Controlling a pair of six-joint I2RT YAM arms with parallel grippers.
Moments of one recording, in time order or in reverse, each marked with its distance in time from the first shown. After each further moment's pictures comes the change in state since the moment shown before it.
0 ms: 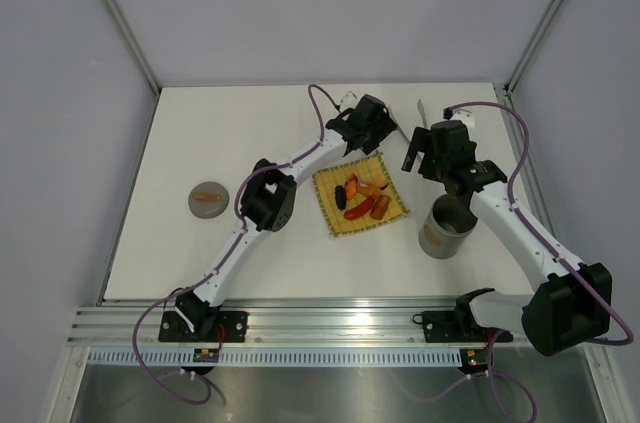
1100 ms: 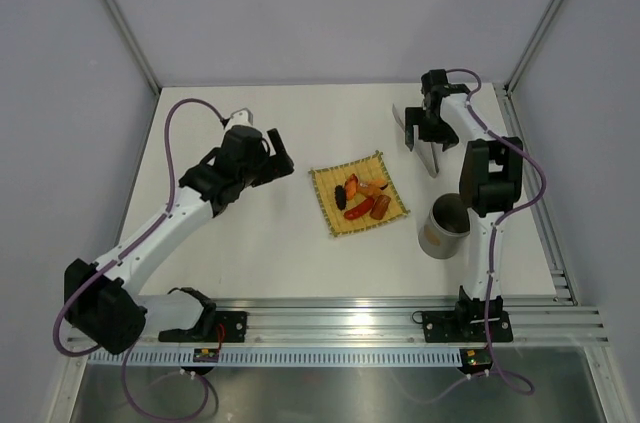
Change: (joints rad) left arm 0.180 -1.398 -1.336 -0.027 -0.065 0.598; right arm -0.216 1.000 0.909 -0.422 -0.142 -0.340
